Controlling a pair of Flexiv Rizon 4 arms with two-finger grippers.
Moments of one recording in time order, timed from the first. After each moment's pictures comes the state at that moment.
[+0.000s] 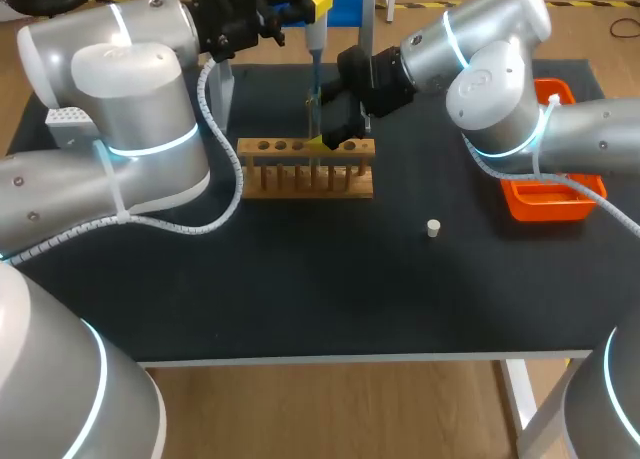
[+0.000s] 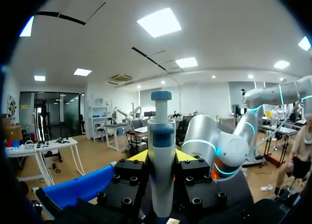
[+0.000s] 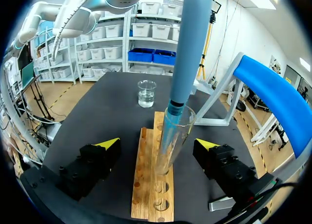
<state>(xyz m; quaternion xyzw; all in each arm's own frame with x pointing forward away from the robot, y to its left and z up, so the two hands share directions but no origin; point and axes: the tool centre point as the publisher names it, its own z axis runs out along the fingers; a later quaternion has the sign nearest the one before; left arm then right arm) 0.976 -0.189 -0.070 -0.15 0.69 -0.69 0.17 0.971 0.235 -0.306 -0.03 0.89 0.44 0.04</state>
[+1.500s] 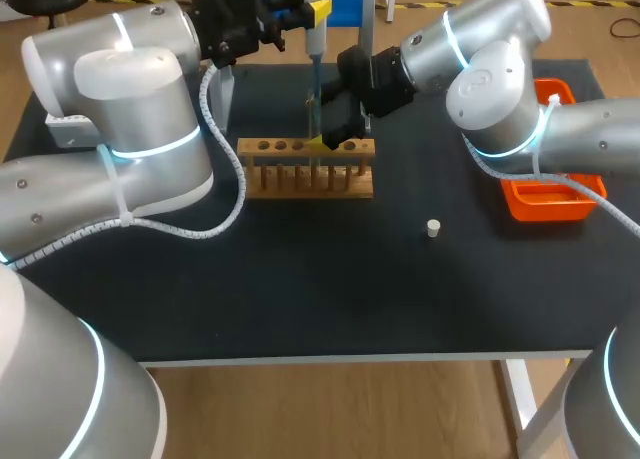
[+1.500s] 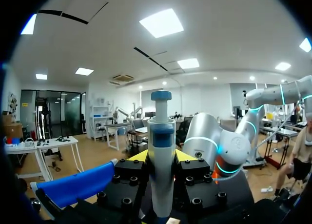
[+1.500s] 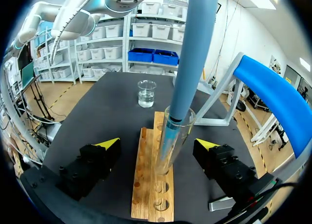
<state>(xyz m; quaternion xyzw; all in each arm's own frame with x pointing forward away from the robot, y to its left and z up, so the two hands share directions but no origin) 0.979 -0.188 -0.080 -0.16 0.69 -0.69 0.17 0.971 0.235 -0.306 -0.03 0.89 0.44 0.04</state>
